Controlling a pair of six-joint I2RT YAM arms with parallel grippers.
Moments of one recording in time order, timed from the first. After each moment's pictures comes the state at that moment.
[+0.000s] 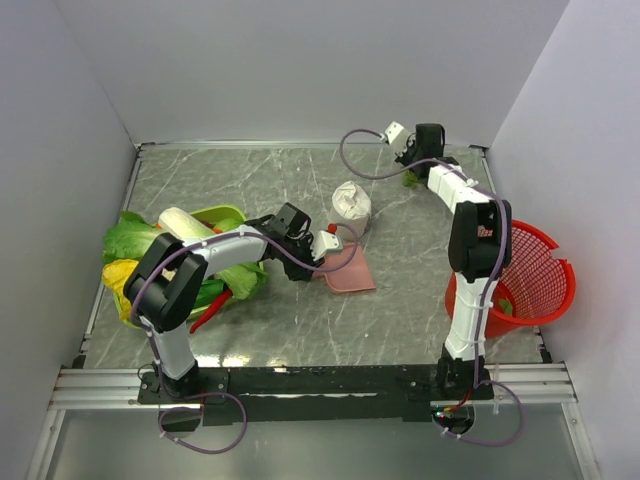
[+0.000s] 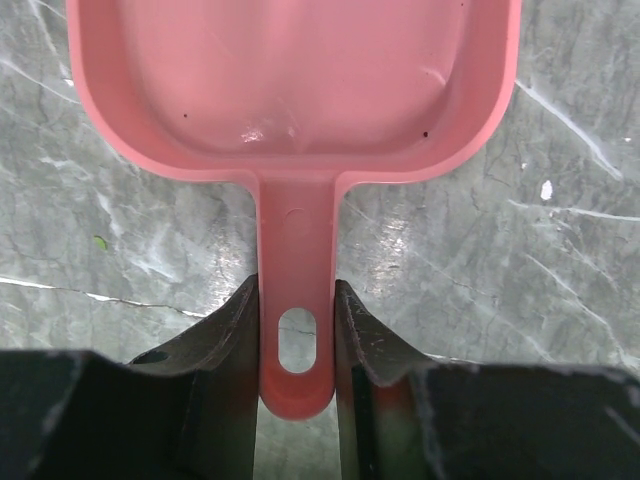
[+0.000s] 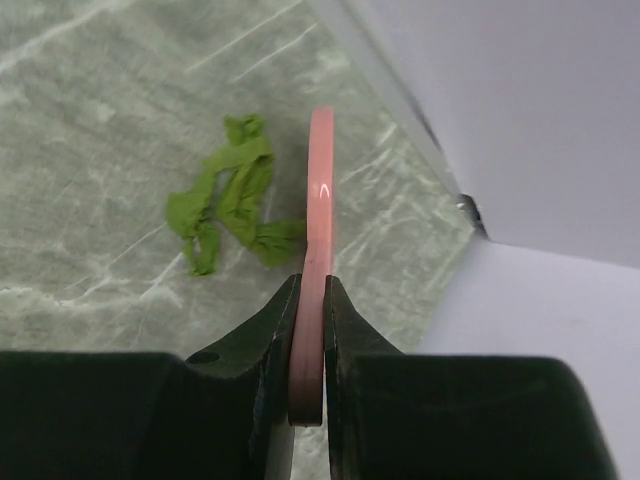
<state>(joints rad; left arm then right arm) -0.67 1.80 1.13 -0.38 0.41 0.55 0.08 2.11 1.70 -0.19 0.07 -0.87</state>
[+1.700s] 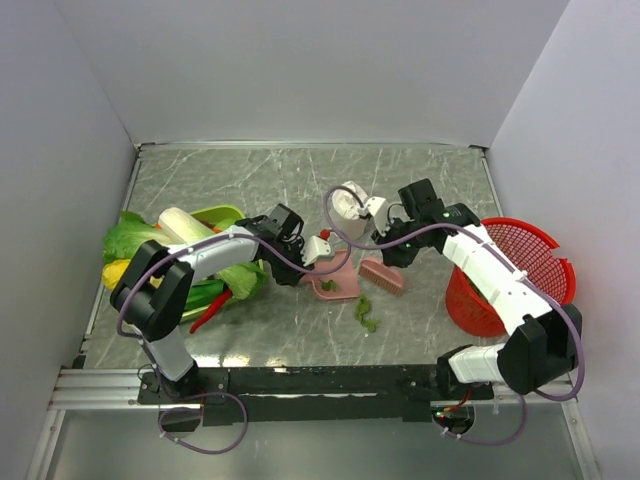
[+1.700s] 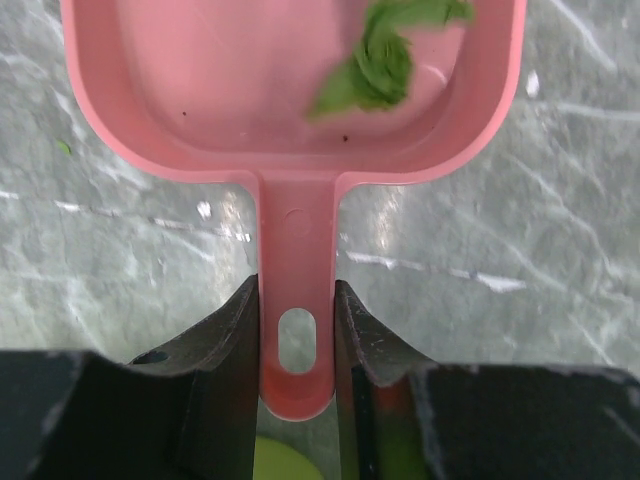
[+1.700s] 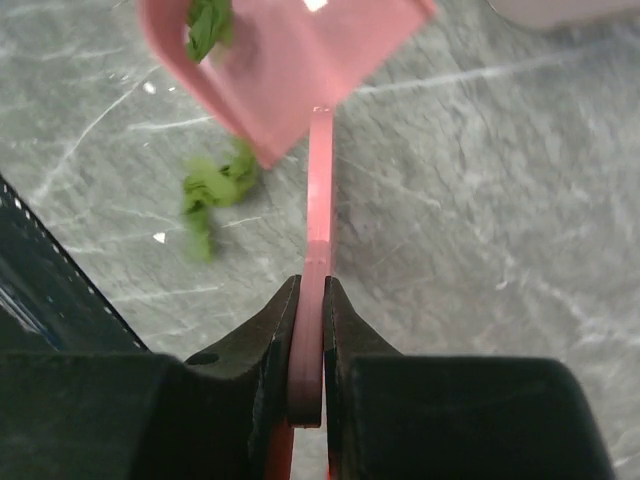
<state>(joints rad) -0.65 1.72 1.11 -0.53 0.37 0.61 0.39 1.31 1.16 -0.95 -0.34 -0.56</state>
